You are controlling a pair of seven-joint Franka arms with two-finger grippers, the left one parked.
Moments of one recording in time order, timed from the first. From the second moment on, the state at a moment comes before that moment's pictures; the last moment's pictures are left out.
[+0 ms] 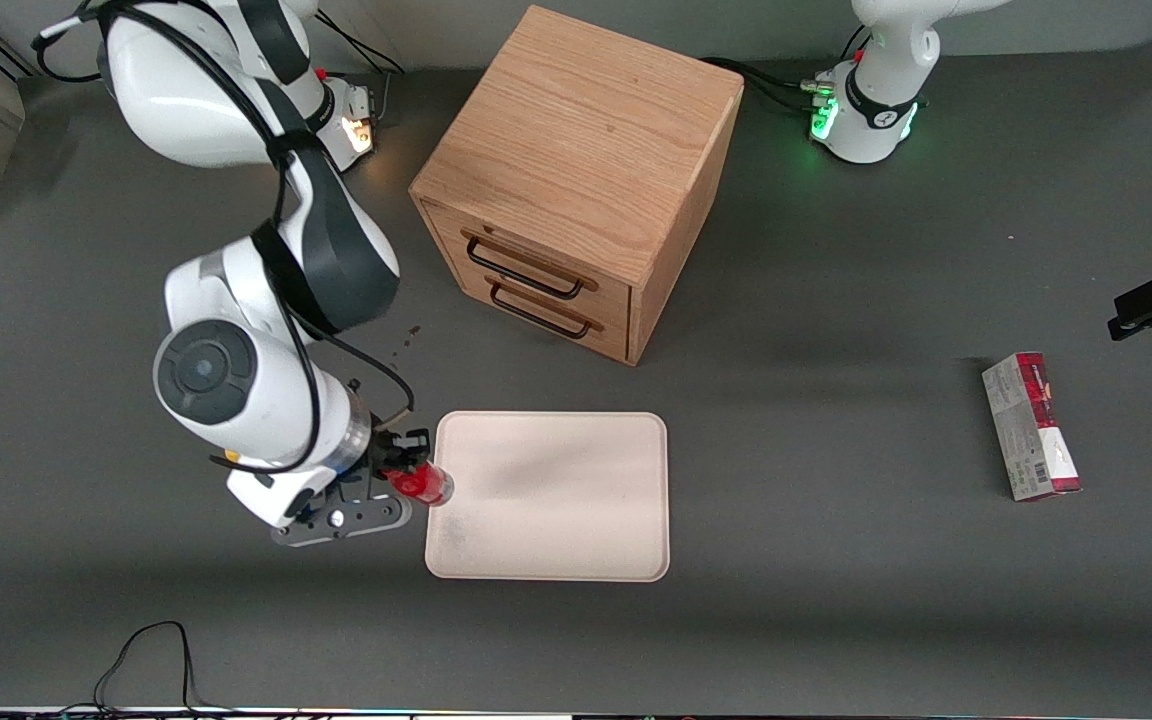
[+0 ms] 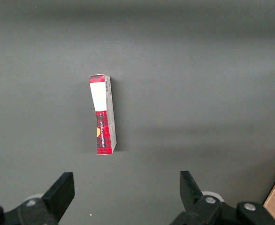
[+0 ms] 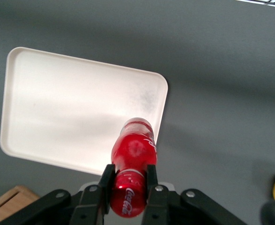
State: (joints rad) arm 0.39 0.86 0.00 -0.75 0.03 1.63 0.23
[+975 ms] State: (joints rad) arm 0.39 1.02 0.00 -0.75 0.02 1.79 0.23
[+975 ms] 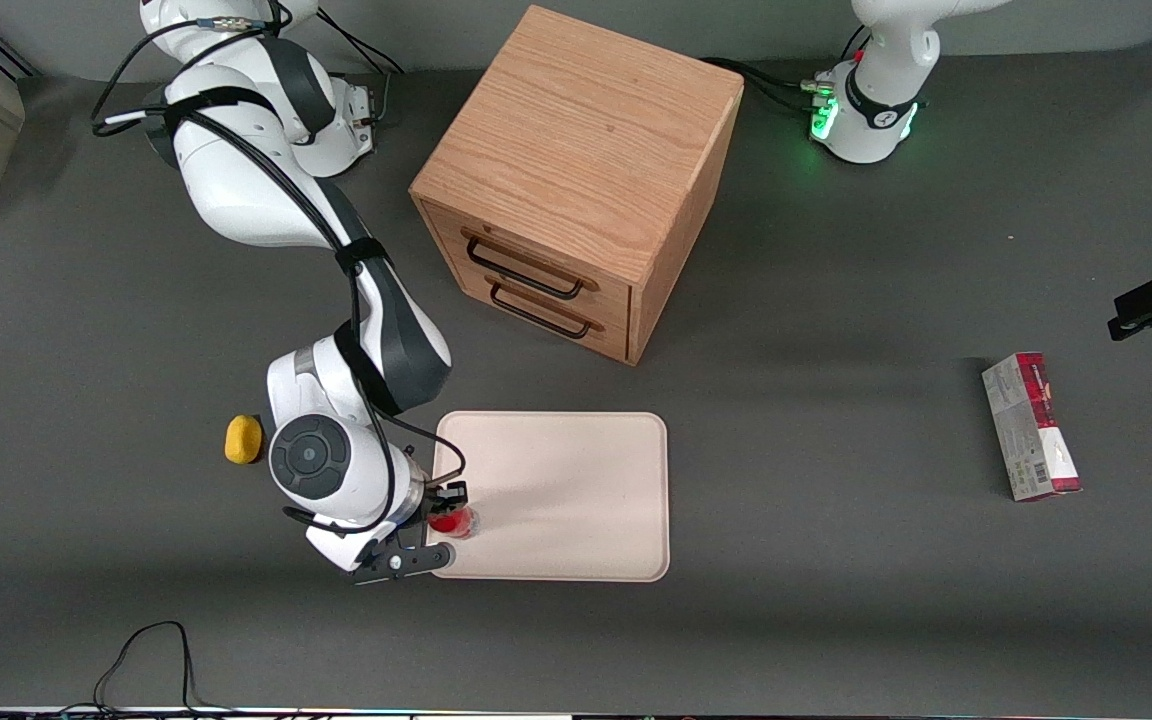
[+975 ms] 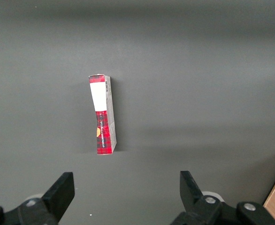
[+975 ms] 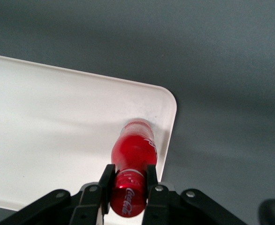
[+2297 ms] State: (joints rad) arm 0.20 0.42 -0.05 -1.04 0.02 1.28 0.16
